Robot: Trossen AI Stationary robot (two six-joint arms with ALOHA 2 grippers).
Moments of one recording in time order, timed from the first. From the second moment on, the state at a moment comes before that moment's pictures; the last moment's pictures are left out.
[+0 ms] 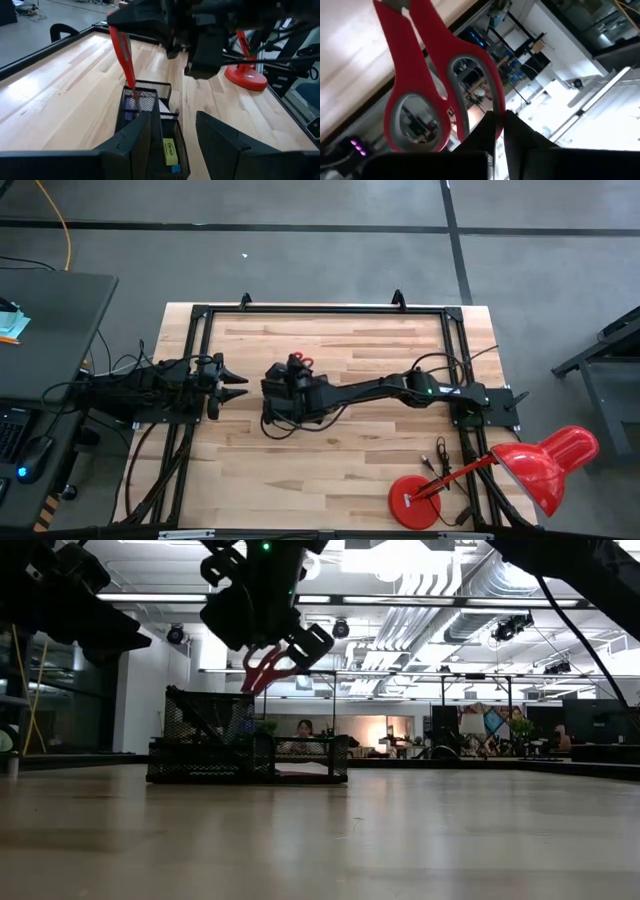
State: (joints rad) left arm 0.13 0.03 0.17 -0.37 -0.04 -0.21; right arm 0.15 2.49 2.35 -0.94 1.27 -1.26
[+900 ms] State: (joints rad) left arm 0.13 0.03 0.17 -0.37 -0.05 -0.19; right arm 0.18 2.50 2.35 -0.85 1.16 -1.47
